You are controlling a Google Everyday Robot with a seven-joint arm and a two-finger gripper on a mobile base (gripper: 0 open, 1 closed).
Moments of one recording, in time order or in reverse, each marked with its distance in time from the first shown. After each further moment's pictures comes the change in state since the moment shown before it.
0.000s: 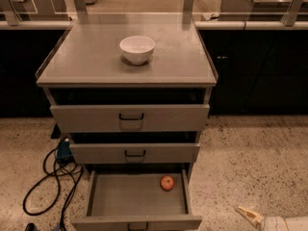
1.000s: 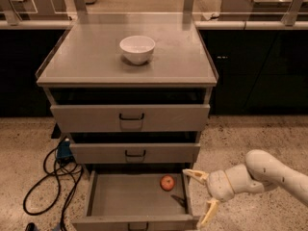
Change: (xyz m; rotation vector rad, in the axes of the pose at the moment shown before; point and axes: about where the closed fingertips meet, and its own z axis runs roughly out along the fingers) arm -0.118 -0.077 0.109 -0.225 -0.080 -0.225
